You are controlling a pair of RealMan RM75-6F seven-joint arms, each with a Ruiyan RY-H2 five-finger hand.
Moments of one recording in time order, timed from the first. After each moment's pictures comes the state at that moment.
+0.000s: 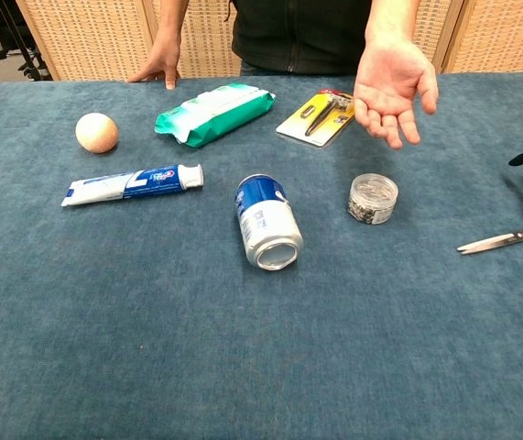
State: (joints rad) left arm -0.14 -1.12 -0.07 -1.79 1.41 1.45 0.24; right arm 0.54 -1.46 0.00 -0.98 -1.44 0.87 -0.10
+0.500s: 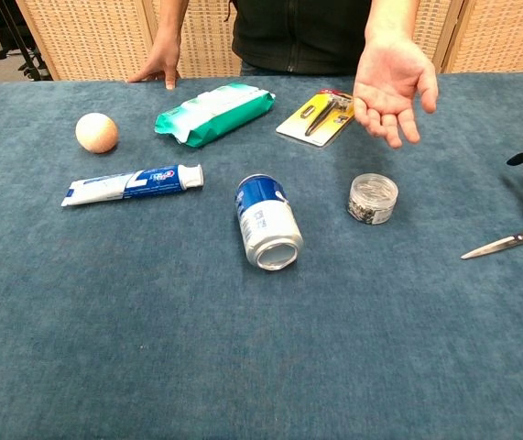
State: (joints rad) left arm -0.14 -1.12 -0.07 -1.79 1.41 1.45 0.24; right arm 0.54 -1.47 0.00 -0.96 -1.45 0.90 -0.08
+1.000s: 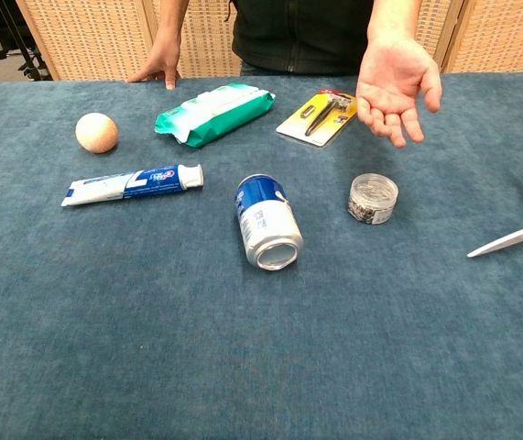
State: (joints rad) left arm -0.14 -1.11 -0.06 -1.79 1.42 1.45 0.23; right arm 0.49 -1.40 -0.01 -1.02 -1.50 1.02 0.00
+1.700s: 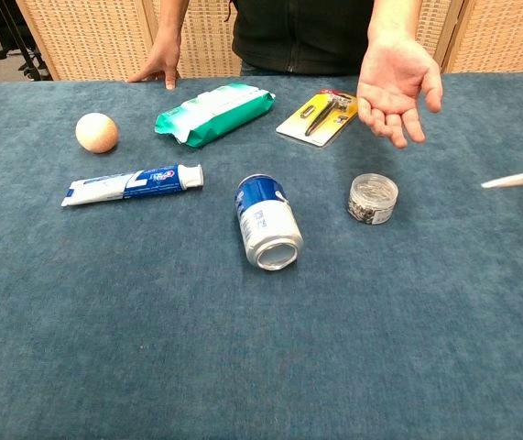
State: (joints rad) left arm -0.13 -1.09 -0.05 -1.81 1.45 1.45 0.18; right arm 0.44 -1.16 0.04 -1.39 -1.47 1.13 0.10
